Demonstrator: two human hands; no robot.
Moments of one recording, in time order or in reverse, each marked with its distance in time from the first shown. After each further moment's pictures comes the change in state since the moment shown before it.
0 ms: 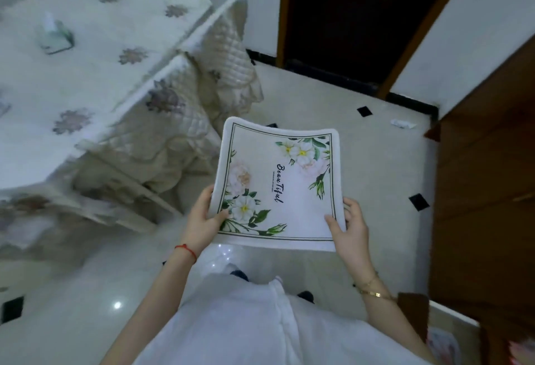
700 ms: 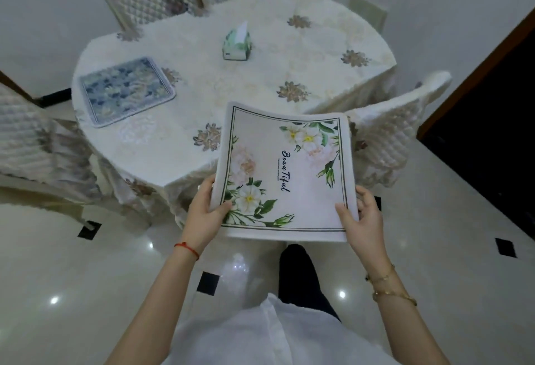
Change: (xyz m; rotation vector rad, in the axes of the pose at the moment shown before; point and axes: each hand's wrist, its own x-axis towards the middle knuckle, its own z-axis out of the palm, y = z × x) left_hand 0.158 0.015 -0.245 -0.153 0.622 -0.004; right_hand 0.228 -0.175 0.332 -0.023 -0.564 -0.266
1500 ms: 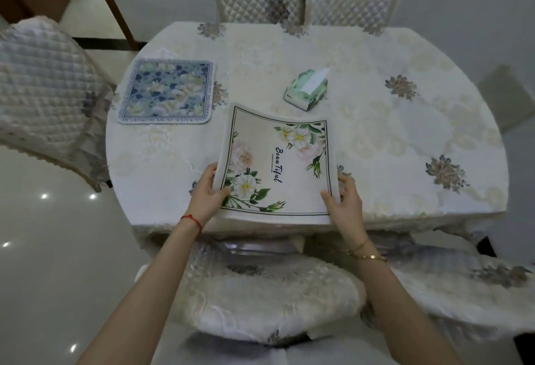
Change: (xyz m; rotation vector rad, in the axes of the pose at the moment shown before) left_hand 0.290 0.015 0.038 -0.016 0.472 -0.252; right_hand 0.423 -0.040 0.135 -0.231 -0.561 -0.078
